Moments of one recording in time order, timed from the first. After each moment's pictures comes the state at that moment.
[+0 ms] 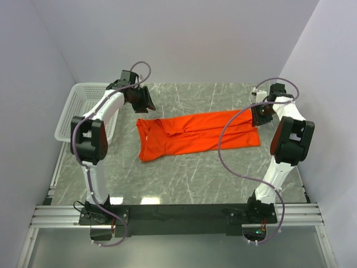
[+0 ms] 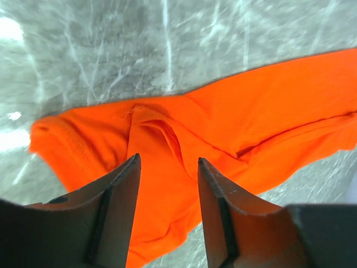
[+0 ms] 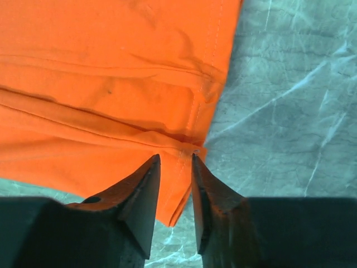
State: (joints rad) left arm -0.21 2.05 1.75 -0.66 0.33 -0.48; right arm -0.25 1.99 1.57 -0.79 -0.27 -0.46
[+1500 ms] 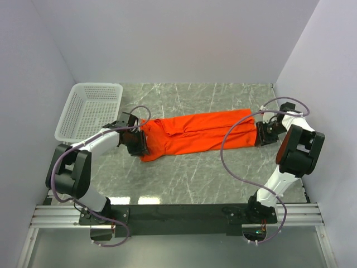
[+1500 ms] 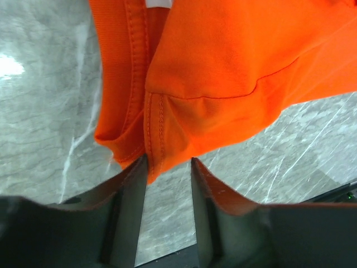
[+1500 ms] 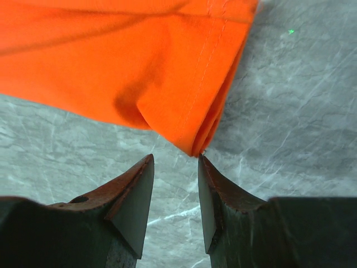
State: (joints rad) left arm -0.31 1.54 0.90 -0.51 0.27 -0.54; right arm -0.39 1.83 1.24 -0.83 -0.37 -0.53
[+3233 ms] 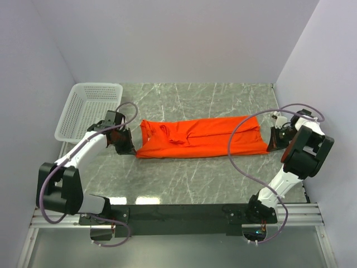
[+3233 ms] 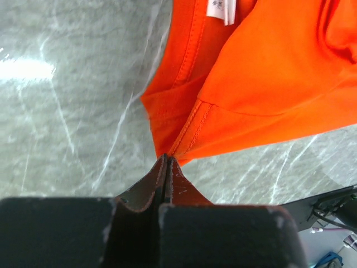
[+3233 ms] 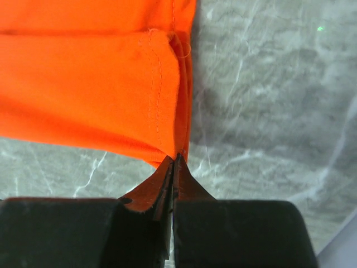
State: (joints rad) left arm -0.20 1.38 0.91 -0.68 0.23 -0.46; right arm -0.56 1.85 1.27 -0.92 -0.40 -0.61
